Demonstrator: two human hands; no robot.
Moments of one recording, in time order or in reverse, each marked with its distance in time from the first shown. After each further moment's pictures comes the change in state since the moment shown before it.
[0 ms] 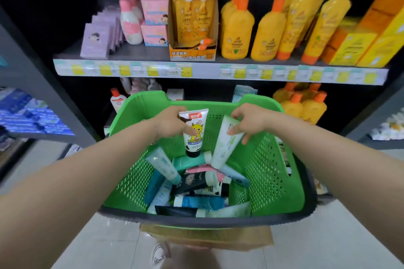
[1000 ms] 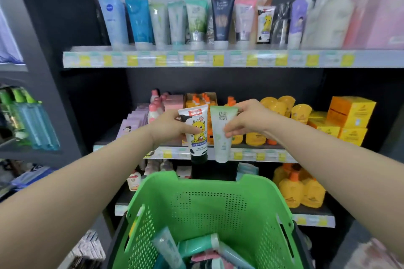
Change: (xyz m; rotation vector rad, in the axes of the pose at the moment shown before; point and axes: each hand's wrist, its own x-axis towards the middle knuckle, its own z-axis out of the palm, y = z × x) left_hand -0.063 0.141 -0.098 -0.132 0.279 0.290; right_hand -0.072 -0.097 -0.143 0.602 0.351 -0.299
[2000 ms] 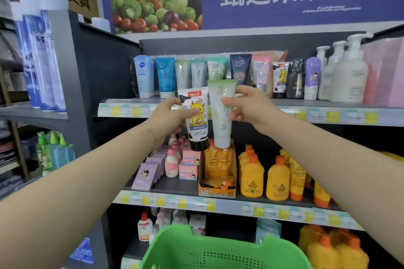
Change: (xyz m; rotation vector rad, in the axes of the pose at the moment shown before) left_hand 0.016 0.086 -0.082 -0.235 0.326 0.190; right_hand 0.036 -0.125 -0.012 0.265 0.144 -0.394
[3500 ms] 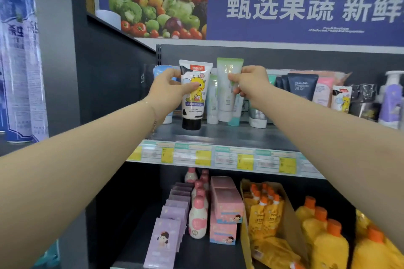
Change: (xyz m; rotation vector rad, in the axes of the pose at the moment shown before) left_hand 0.178 0.017 -0.130 -0.011 0.128 0.257; right_hand 0.236 -0.035 0.127 -0.169 0.319 -0.078
